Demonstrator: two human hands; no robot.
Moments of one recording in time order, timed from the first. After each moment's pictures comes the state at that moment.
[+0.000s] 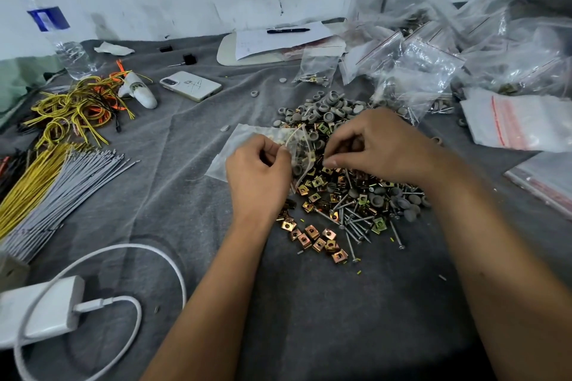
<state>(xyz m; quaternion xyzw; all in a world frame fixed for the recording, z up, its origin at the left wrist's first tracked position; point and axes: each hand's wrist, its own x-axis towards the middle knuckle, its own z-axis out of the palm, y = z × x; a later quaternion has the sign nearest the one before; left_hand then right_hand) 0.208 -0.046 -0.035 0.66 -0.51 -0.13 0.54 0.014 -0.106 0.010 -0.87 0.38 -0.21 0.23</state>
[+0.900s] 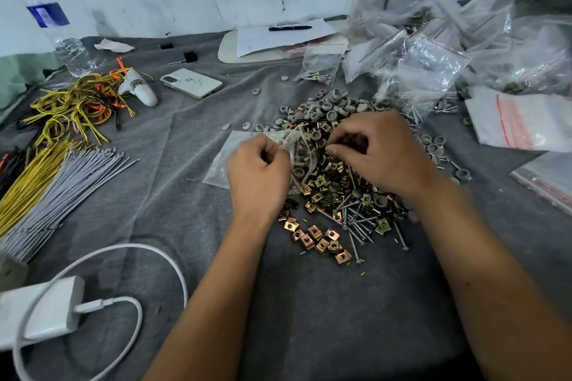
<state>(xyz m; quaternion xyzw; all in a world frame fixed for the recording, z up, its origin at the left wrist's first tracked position) 0.214 -0.050 -0.039 0.66 -0.51 -0.14 0.54 0.021 -0.099 -0.011 -0.84 0.40 -0.34 0.13</state>
